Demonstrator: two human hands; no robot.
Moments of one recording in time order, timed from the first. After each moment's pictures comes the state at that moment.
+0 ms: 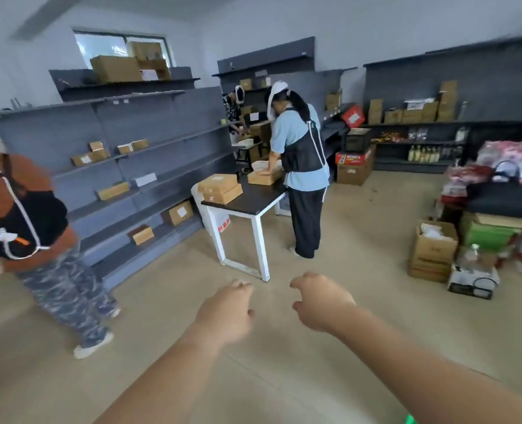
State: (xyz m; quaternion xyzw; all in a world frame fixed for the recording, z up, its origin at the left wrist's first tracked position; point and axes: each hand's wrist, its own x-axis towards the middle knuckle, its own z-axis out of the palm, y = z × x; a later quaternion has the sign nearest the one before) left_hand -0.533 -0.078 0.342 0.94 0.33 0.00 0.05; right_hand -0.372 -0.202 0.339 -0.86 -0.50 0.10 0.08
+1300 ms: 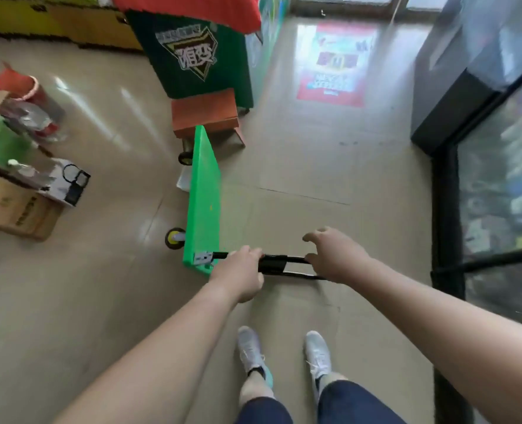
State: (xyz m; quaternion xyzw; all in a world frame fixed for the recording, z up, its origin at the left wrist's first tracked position) left_hand -0.250 -0.298 0.069 0.80 -0.50 -0.33 -0.06; right_hand -0.417 -0.431 0.087 -0.85 0.41 0.18 0.28
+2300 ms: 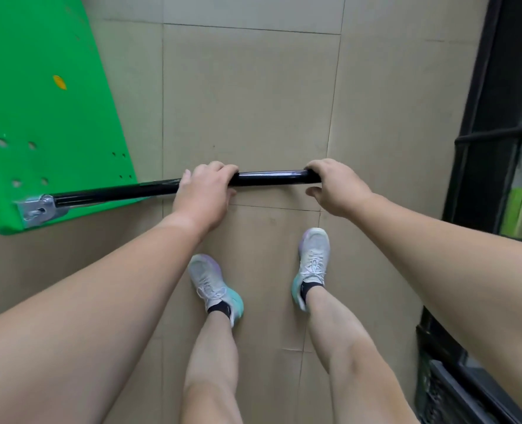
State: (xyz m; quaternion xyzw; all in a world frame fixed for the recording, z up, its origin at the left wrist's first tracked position) left_hand -0.293 -0.439 -0.347 0.75 -0.57 -0.32 -0.14; right_hand -0.531 -0.553 -0.380 -0.75 0.48 0.22 0.39
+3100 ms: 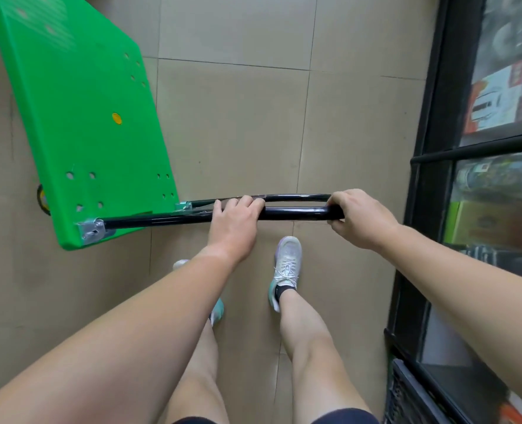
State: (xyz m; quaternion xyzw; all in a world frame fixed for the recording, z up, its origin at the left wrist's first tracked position) left_hand -0.425 -0.443 -0.288 0.72 -0.60 -0.30 -0.18; right_hand -0.651 -0.567 -0.267 -0.78 0.46 0.24 0.34
